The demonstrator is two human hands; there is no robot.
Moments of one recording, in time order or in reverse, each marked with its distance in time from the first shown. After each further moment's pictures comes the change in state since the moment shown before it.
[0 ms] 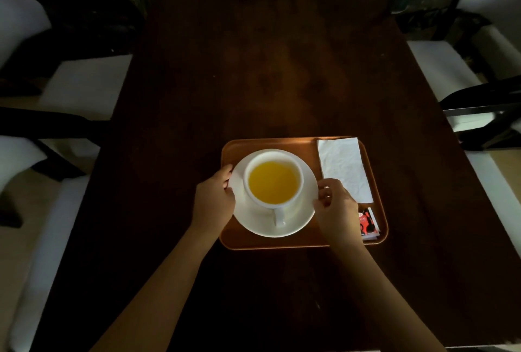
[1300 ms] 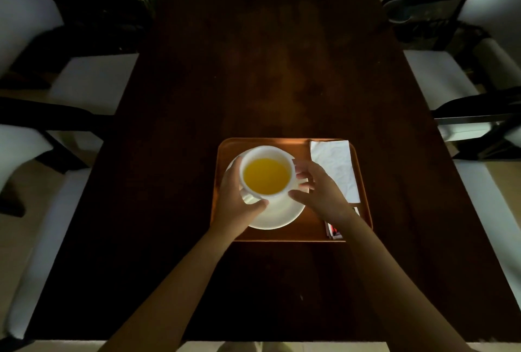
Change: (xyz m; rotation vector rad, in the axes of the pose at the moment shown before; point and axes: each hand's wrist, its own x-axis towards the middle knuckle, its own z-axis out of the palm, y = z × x) left_hand -0.023 0.012 0.033 -0.414 -0.072 0.223; right_hand 0.029 -0.011 -0.021 0.215 -0.434 -0.205
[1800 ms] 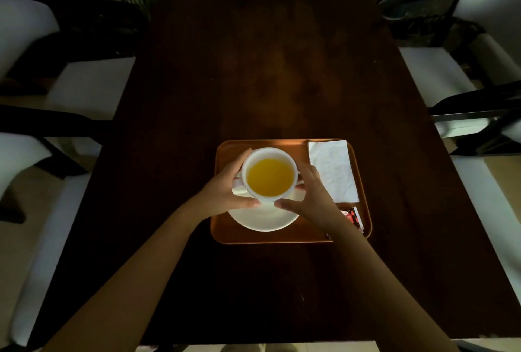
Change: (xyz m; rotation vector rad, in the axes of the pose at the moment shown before) left_hand 0.037 -0.002 -0.041 0.132 -0.463 -0.081; right_hand 0.003 0.013 0.018 -0.119 0.041 -0.063
